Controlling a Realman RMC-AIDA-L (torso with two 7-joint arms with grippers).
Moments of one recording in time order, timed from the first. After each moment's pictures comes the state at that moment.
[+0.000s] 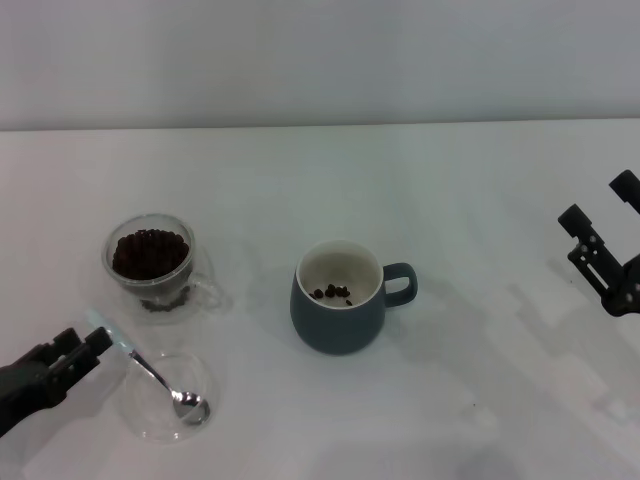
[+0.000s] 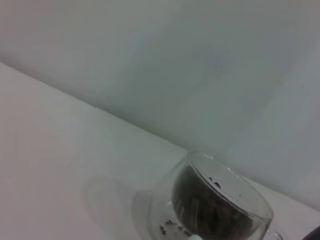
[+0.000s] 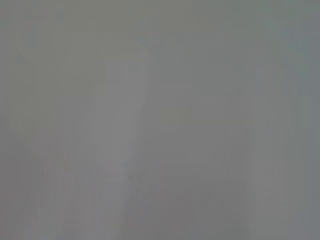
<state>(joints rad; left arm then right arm) -0.18 -2.06 0.99 0.34 1.29 1.26 -1.28 0.20 2.01 -2.22 -0.12 0.35 -1.70 0.25</state>
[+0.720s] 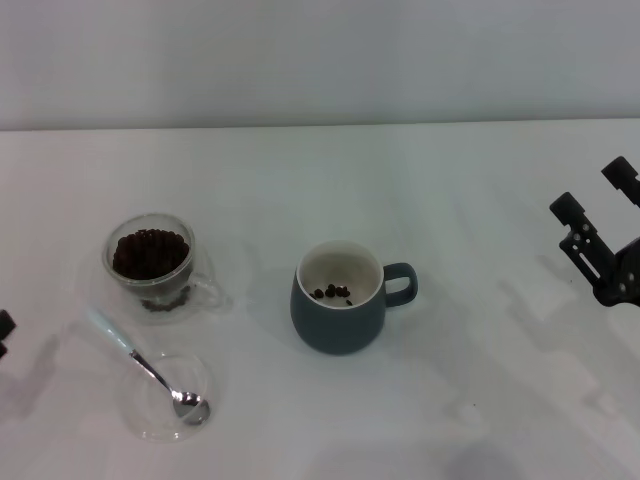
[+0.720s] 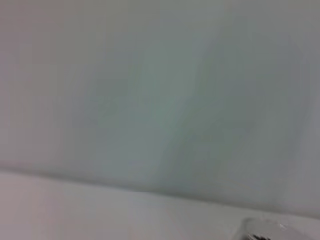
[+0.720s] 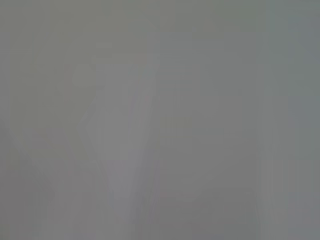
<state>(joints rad) -0.10 -2.07 0.79 0.41 1.28 1.33 -1.00 0.20 2.01 -2.23 -0.16 0.35 -1.71 0.25</state>
